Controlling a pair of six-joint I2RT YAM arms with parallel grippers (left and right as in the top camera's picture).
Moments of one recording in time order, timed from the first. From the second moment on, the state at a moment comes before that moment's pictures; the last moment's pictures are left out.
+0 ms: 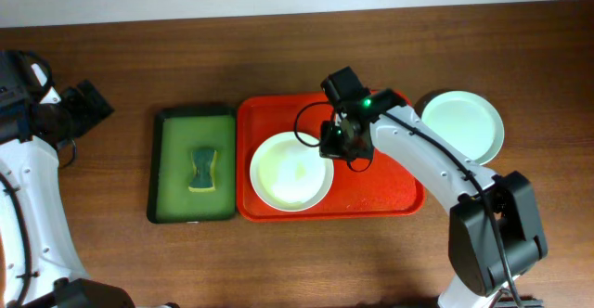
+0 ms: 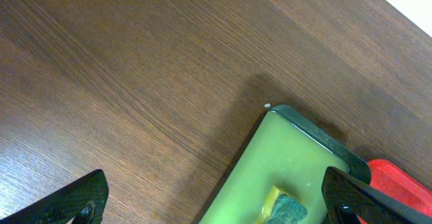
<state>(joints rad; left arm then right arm) 0.39 1.58 1.55 -0.98 0.04 -0.27 0.45 1.83 1.40 -0.92 -0.13 0.58</state>
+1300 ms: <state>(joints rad) 0.39 1.58 1.55 -0.98 0.04 -0.27 0.48 1.84 1.10 -0.58 -0.13 0.58</state>
